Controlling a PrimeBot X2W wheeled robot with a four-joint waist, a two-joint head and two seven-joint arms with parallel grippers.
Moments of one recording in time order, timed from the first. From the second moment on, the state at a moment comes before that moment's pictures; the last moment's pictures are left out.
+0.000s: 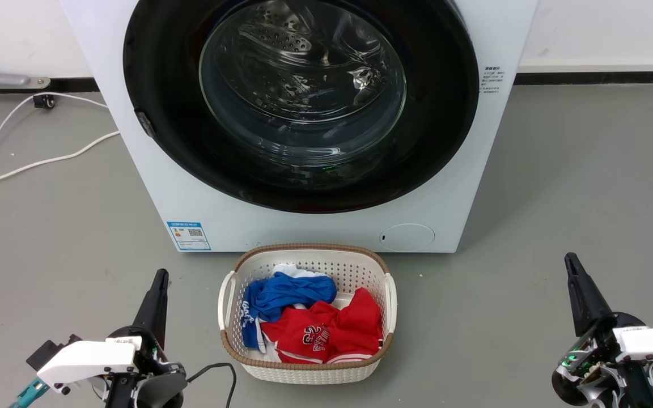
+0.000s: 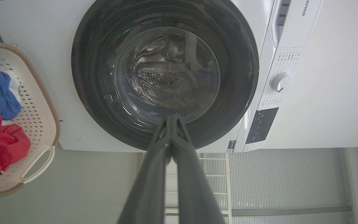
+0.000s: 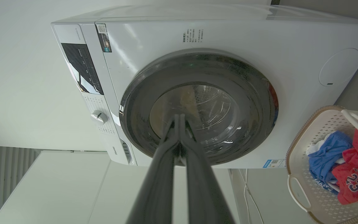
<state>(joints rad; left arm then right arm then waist) -0.10 0.05 0.11 0.25 -1.61 -0.13 0.11 -0.10 -0.06 -0.10 0.24 1.62 0.13 0.10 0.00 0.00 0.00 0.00</state>
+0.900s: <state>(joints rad) -0.07 0.05 0.10 0.28 -1.61 -0.13 0.11 -0.07 -0.06 -0.10 0.27 1.62 0.13 0.10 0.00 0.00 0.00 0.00</state>
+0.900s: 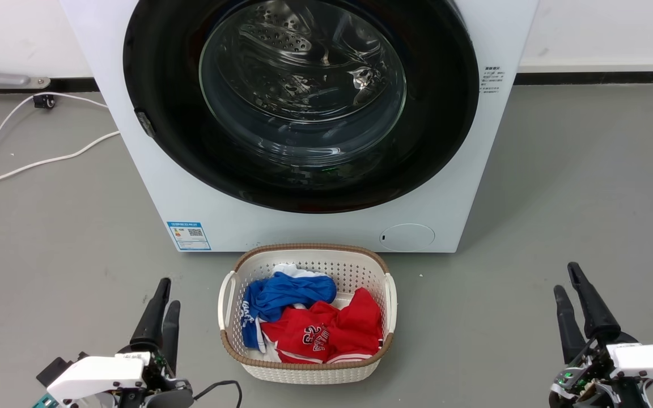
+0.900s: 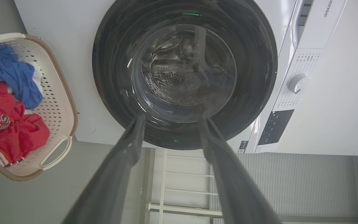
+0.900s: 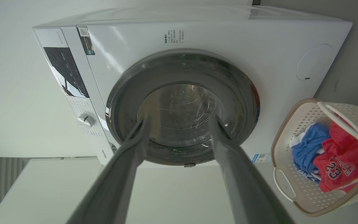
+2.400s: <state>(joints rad) -0.07 0.09 -0.05 0.14 -0.80 -0.12 -0.08 -0.02 -0.06 -0.06 0.09 0.79 0.13 -0.02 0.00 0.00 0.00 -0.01</state>
